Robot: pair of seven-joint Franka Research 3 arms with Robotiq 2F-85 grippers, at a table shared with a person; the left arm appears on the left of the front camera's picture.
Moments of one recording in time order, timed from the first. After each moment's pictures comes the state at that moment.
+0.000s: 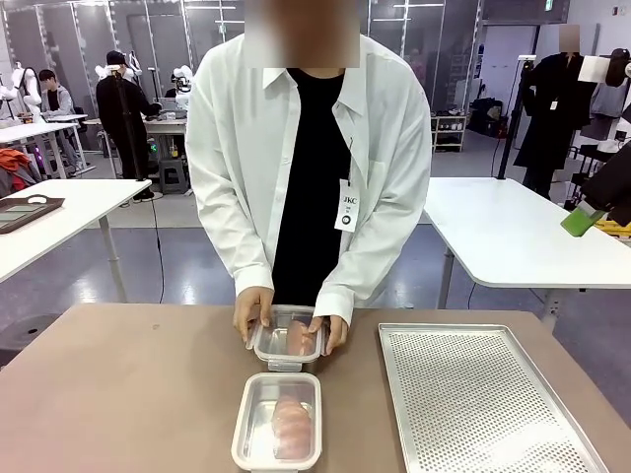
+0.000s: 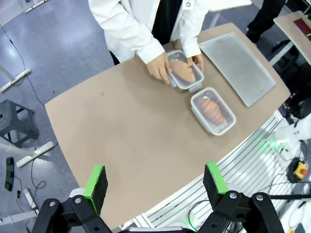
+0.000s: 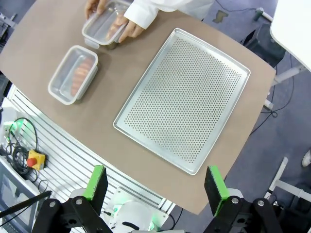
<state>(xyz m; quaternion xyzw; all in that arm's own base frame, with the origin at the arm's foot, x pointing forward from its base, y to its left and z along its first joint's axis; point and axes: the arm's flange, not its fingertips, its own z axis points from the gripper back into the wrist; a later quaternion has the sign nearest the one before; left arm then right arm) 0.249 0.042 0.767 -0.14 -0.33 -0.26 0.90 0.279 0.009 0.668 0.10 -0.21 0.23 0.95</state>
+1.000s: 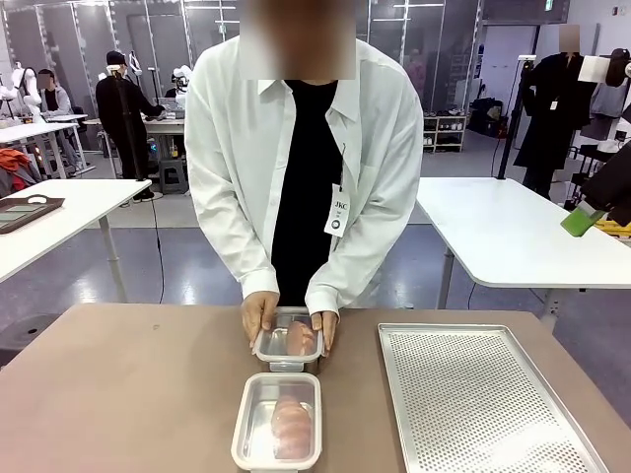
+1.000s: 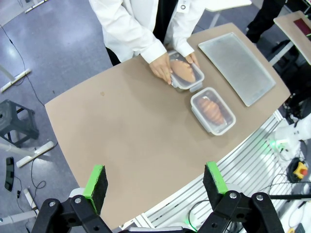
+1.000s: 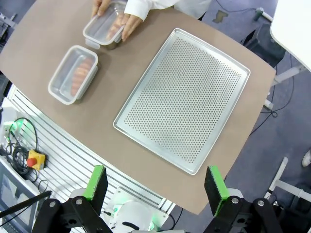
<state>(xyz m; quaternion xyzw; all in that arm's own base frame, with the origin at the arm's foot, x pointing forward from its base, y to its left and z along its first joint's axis) 0.249 0.042 0.767 -0.14 -0.33 -0.26 0.90 0.279 0.009 0.668 0.10 -0.21 0.23 0.95</state>
